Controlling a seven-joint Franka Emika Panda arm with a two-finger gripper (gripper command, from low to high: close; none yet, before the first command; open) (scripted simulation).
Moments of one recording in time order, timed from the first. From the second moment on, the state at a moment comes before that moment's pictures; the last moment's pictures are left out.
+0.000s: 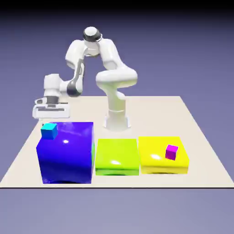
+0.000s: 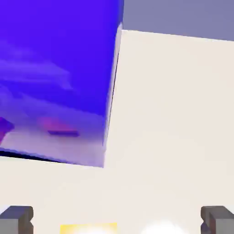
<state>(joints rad) 0.34 -0.97 -1.89 -2.68 -1.15 2.70 0.09</state>
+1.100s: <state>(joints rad) 0.10 -1.17 -1.67 -2.87 -1.08 2.27 -0.31</state>
